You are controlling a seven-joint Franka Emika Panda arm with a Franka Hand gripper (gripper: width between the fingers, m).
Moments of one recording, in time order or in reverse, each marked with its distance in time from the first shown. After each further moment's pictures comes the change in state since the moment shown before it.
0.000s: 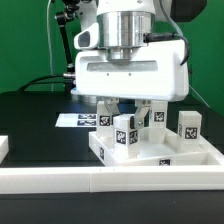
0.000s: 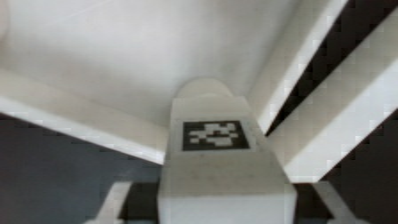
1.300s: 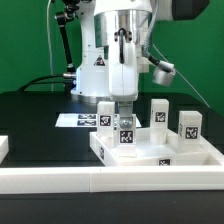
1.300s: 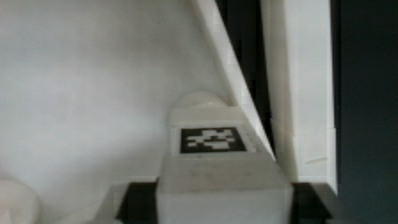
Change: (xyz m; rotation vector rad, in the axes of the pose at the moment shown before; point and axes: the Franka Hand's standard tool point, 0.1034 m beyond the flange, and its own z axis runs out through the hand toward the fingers) arm 0.000 0.000 -0.002 0.030 -0.015 0.792
